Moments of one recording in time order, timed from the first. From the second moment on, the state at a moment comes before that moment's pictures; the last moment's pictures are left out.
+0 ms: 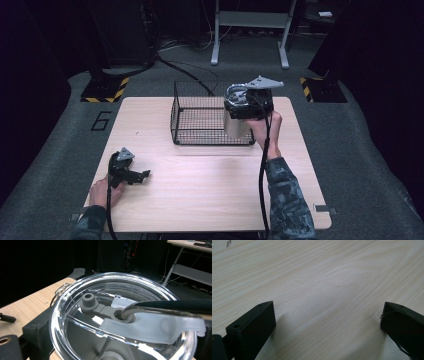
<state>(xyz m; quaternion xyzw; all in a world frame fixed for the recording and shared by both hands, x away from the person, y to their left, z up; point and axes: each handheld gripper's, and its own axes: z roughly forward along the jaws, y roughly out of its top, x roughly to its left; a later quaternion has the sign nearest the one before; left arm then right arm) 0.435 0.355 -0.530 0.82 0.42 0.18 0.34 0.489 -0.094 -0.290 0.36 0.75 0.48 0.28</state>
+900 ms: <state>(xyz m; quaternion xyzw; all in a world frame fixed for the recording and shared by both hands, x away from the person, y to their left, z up) 0.435 0.355 -0.530 0.82 0.43 0.18 0.34 0.551 -0.076 -0.301 0.39 0.74 0.46 0.28</state>
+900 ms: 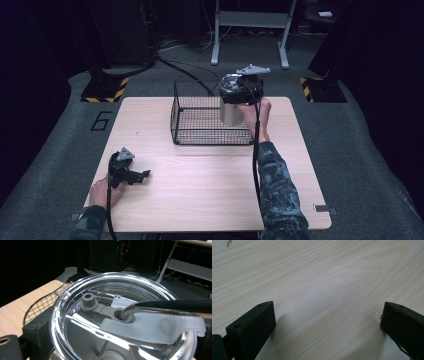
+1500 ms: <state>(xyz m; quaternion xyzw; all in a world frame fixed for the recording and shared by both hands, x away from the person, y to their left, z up) 0.435 0.356 -0.530 0.82 0.42 0.19 0.34 0.589 -0.056 -0.339 0.42 0.74 0.45 0.27</state>
